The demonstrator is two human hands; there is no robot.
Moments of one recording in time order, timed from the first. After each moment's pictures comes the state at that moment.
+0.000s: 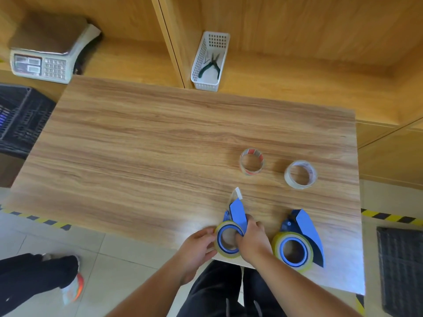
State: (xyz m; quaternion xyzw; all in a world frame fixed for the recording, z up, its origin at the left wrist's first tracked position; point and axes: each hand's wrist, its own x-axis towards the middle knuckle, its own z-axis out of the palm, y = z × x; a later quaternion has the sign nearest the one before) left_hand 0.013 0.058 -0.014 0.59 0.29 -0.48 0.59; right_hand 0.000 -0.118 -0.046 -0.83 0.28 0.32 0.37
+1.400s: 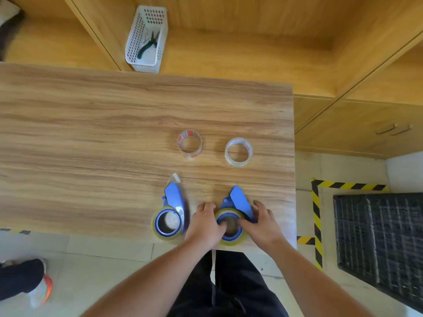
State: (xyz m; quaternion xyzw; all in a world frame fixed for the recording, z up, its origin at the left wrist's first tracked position) left_hand -0.017 -0.133 -0.055 0.88 0.02 -0.40 0.25; right_hand -0.072 -0.305 -0.043 -0.77 0.37 0.29 0.44
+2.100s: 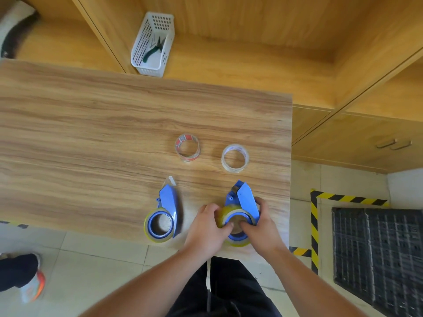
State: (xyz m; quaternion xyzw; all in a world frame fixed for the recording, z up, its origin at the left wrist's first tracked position) left_hand -0.026 -0.159 -0.027 0.89 0.04 -0.31 0.34; right_hand -0.066 -0.324 -0.023 -0.74 0.34 0.21 0.55
